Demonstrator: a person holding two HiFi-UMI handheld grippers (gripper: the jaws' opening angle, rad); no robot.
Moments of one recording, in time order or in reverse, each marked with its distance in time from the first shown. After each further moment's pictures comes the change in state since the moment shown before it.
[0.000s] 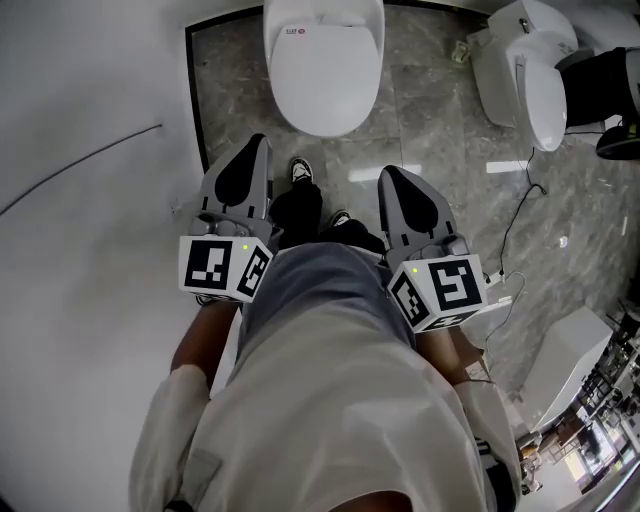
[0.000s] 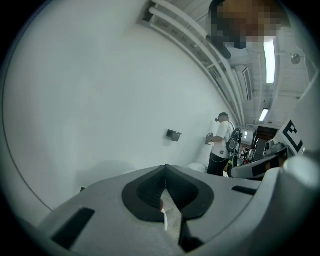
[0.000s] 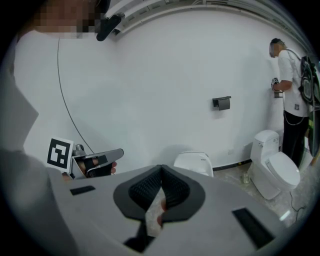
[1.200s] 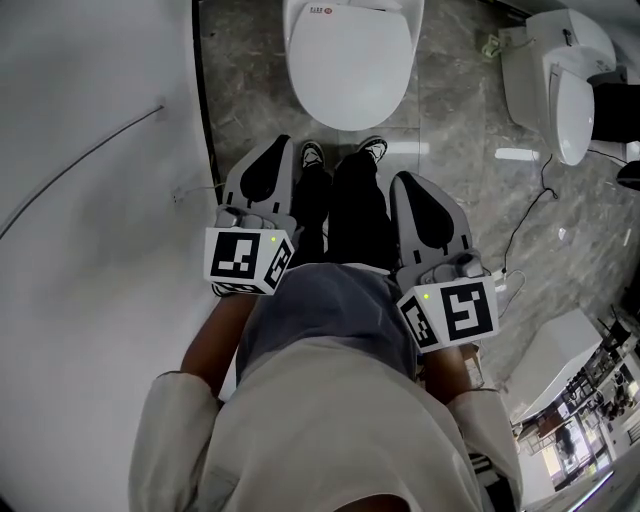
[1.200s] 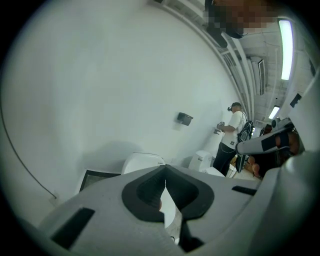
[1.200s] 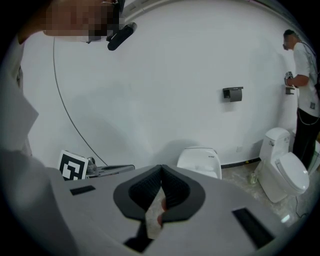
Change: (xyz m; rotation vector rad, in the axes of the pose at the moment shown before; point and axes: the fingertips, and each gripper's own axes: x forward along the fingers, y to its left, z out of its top) left arm 0.061 0.068 -0.084 -0.072 0.158 0.054; right arm 0.092 0.005 -0.007 -0.036 0.070 0.057
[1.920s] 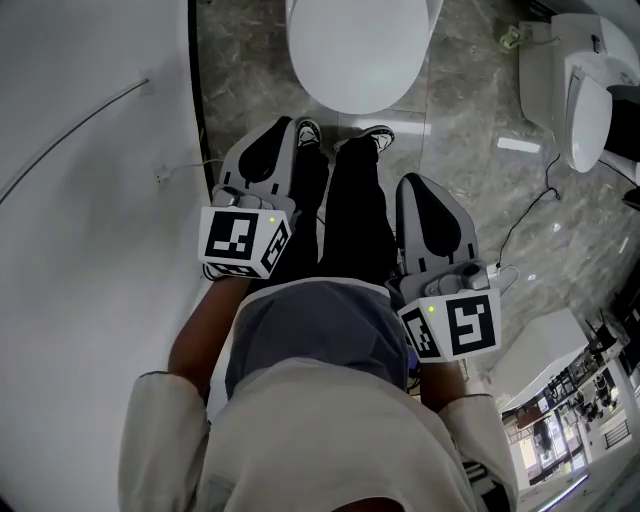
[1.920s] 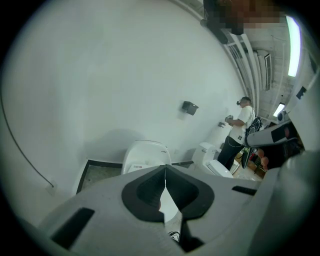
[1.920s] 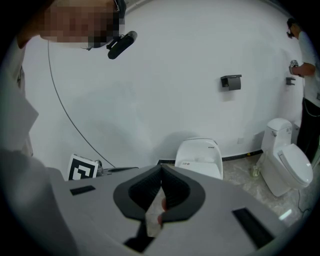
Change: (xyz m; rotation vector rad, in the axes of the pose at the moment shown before) left arm 0.042 0.017 -0.065 -0.024 0.082 0.025; right arm 0.025 -0.027 -0.044 0.036 0.054 0.016
